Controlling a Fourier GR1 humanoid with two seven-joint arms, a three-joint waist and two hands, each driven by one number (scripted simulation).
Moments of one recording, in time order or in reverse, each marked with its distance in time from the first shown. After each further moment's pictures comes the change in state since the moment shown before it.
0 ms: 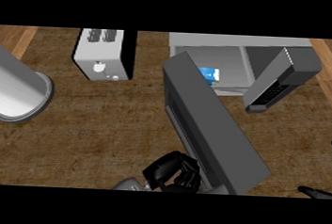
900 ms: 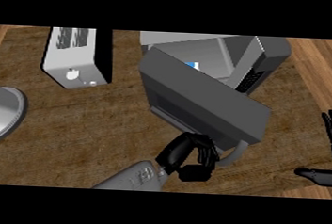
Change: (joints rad) left arm -0.261 0.015 -0.187 0.042 0.348 0.349 0.006; right arm -0.057 -0.029 0.097 -0.220 -0.072 0.061 0.116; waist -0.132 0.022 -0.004
